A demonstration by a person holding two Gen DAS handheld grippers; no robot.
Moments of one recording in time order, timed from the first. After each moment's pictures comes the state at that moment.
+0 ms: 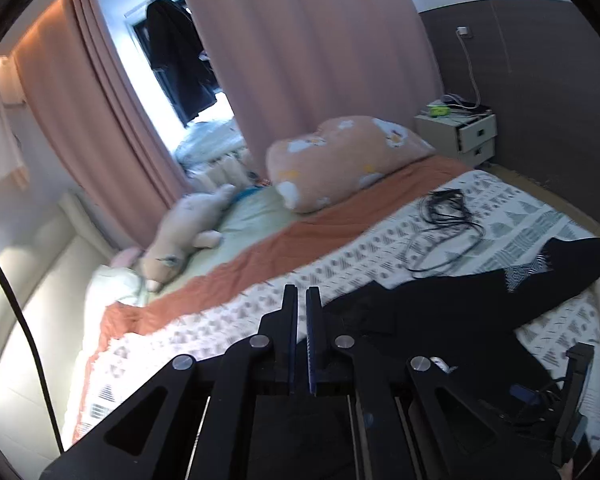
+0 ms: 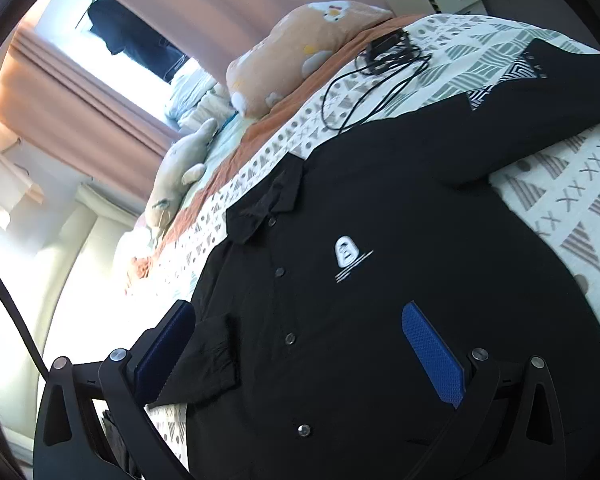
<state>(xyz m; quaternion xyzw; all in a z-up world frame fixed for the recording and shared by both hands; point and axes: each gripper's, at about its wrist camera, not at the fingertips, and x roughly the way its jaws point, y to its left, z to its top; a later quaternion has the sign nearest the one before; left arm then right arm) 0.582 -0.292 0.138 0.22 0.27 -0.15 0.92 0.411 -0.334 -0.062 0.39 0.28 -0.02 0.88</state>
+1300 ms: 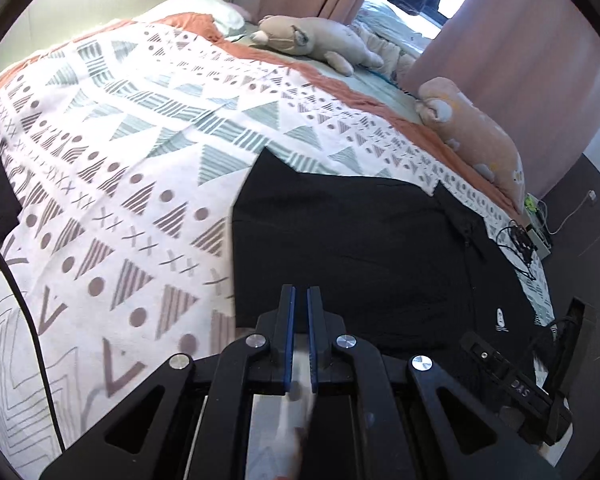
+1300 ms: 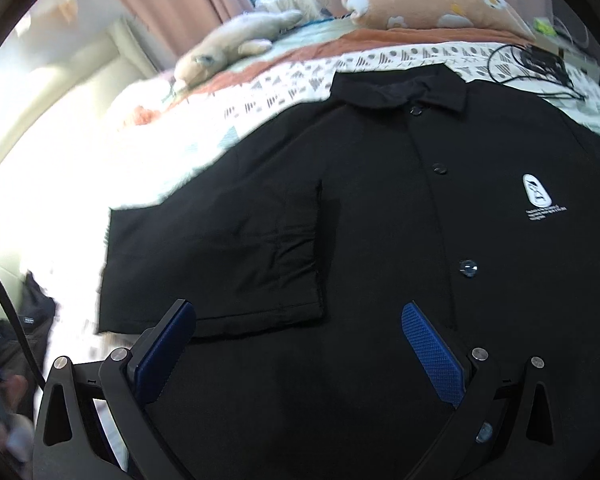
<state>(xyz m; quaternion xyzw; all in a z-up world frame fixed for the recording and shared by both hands) 0.534 0.050 -0.139 -0.21 0.43 -0.02 0.88 0.535 -0.137 -0.096 0.14 0.39 0.04 0.91</state>
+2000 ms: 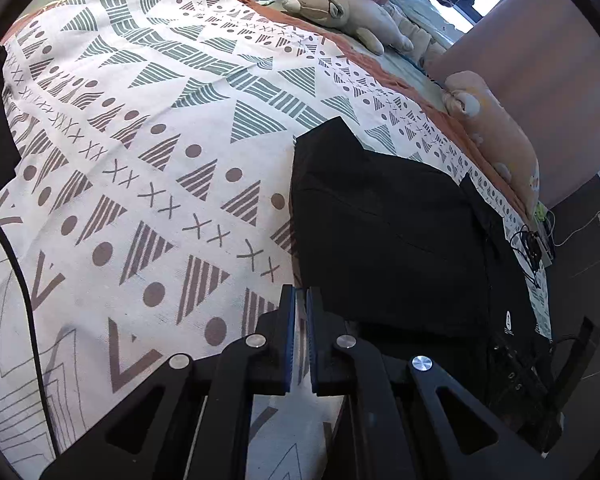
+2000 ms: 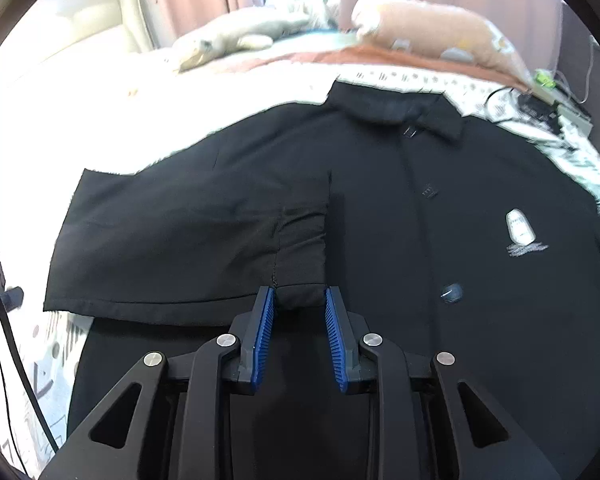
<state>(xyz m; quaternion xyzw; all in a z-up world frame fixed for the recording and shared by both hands) 0.542 0.067 -0.169 -0.25 0.48 -0.01 0.84 0.528 -0.100 -0.096 0.05 0.37 -0.01 0.93</state>
